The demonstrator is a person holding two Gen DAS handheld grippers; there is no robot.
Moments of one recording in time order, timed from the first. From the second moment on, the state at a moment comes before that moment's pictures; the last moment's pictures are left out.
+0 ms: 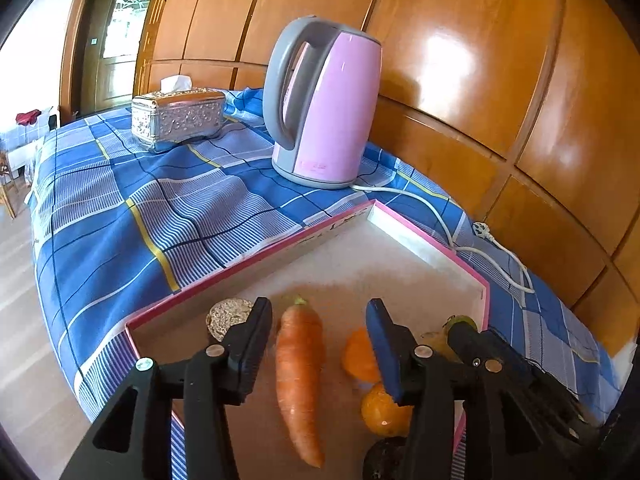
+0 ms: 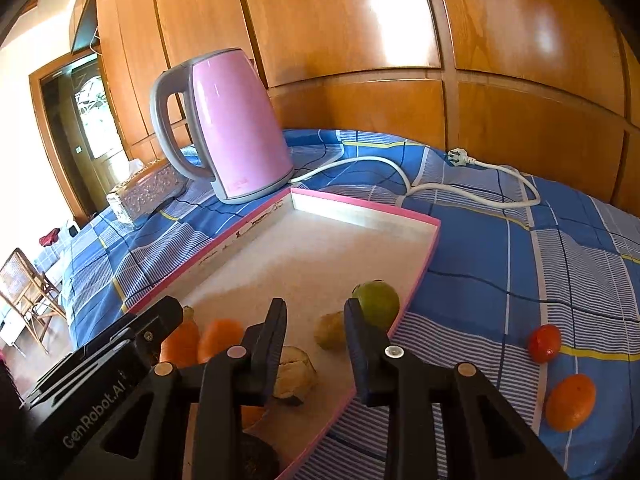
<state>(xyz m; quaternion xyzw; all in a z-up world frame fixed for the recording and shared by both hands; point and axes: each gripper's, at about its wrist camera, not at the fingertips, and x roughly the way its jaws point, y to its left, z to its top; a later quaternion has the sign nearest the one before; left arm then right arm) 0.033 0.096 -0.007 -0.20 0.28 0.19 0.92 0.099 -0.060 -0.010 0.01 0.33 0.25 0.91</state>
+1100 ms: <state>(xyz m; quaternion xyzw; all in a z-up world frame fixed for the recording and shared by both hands) 0.032 0.068 0.000 -0.16 0.27 0.13 0.94 0.075 -0.098 -0.007 0.01 0.34 0.18 0.92</state>
